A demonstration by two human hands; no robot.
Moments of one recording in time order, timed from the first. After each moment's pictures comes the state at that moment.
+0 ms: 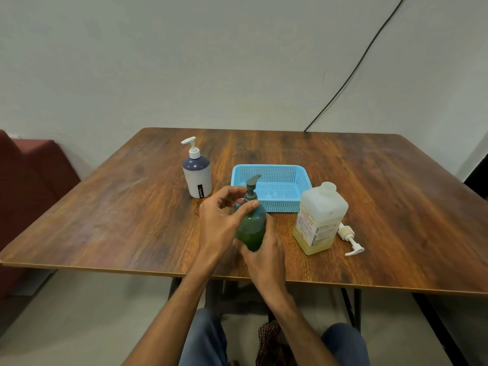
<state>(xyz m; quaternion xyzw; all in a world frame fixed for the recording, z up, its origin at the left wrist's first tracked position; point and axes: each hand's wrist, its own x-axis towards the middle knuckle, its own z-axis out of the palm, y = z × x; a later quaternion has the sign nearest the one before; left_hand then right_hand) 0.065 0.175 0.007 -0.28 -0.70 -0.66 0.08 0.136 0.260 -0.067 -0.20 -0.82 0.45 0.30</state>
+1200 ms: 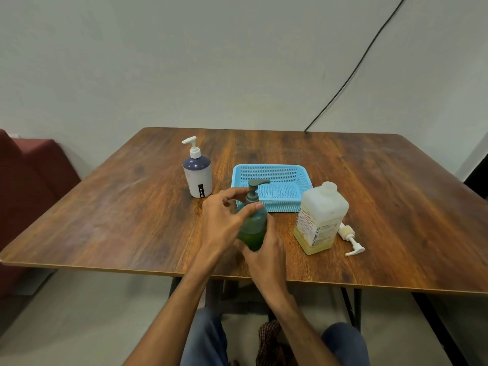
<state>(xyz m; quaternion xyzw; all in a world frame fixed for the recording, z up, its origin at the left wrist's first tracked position) 0.063 0.175 0.013 -0.30 -0.75 -0.57 0.11 0.138 0.259 -0.066 -0.20 -0.82 0.45 0.30</state>
